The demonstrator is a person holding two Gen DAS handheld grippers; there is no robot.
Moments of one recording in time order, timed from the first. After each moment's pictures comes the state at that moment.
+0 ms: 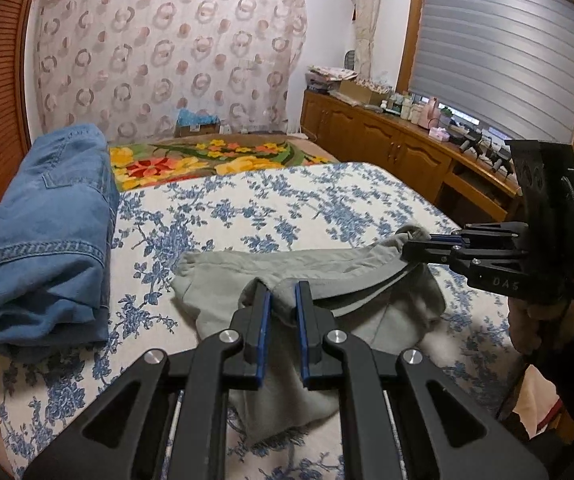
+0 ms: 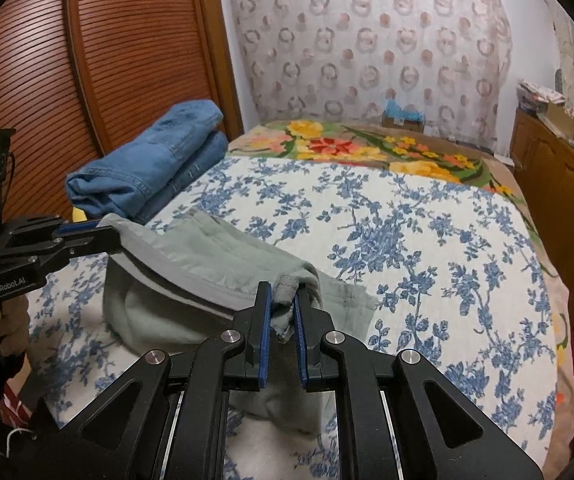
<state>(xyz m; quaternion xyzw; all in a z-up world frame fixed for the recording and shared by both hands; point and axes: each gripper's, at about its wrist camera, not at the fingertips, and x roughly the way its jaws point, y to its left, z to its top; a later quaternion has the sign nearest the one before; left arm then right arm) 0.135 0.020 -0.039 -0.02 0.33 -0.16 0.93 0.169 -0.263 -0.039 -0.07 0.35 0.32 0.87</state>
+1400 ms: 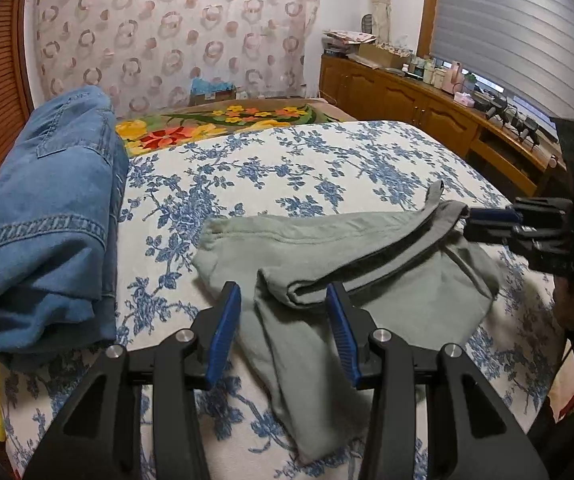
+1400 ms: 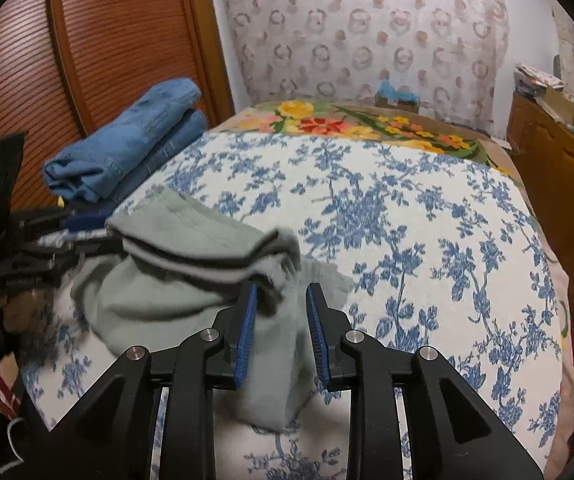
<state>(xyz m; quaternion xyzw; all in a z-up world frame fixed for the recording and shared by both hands) 0.169 0.031 -0.070 0.01 0.38 -0.13 0.91 0.188 -0.277 -0.064 -0.08 0.38 0.31 0.87</state>
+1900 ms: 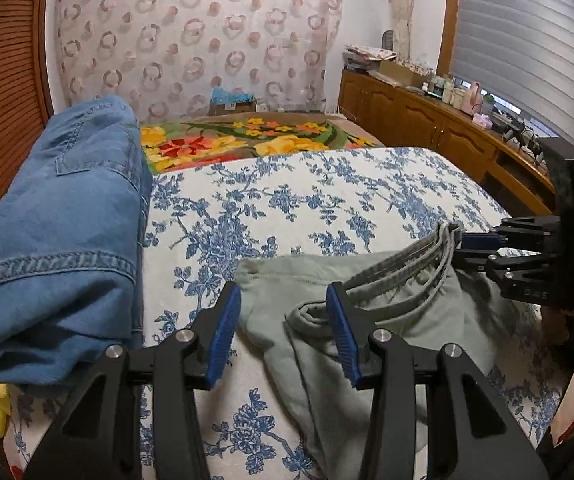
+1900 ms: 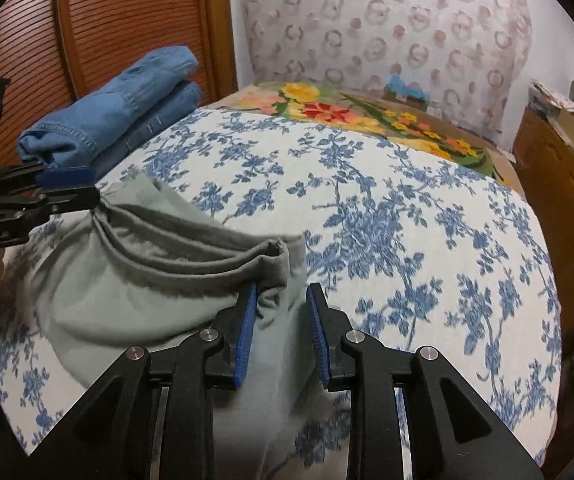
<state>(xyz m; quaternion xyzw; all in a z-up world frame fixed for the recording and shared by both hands) 0.188 0.047 -0.058 -0.01 0.36 -0.10 0.93 0.227 -0.245 -0.079 -0.13 0.39 0.32 0.85</state>
